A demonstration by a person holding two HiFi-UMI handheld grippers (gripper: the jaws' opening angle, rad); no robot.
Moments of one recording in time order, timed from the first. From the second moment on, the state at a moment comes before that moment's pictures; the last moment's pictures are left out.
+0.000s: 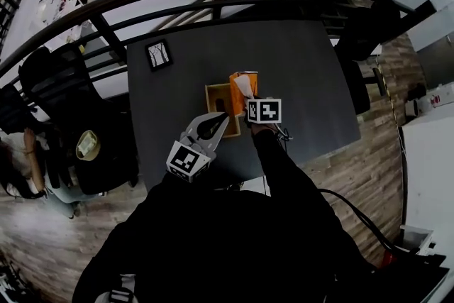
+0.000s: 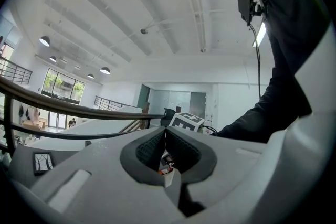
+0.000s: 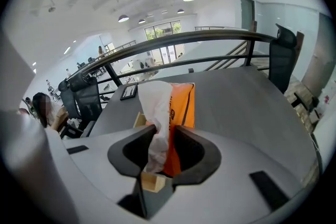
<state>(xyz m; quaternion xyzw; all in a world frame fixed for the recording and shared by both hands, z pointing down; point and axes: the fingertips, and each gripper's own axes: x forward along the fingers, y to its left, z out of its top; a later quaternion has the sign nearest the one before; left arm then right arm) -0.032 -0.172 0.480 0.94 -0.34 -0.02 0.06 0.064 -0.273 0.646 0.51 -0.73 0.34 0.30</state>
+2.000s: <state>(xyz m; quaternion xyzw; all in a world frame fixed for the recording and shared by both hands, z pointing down) -0.037 -0.135 0.501 0.94 -0.34 0.03 0.08 0.026 -0.143 0.503 0.33 -0.94 0.11 0.02</state>
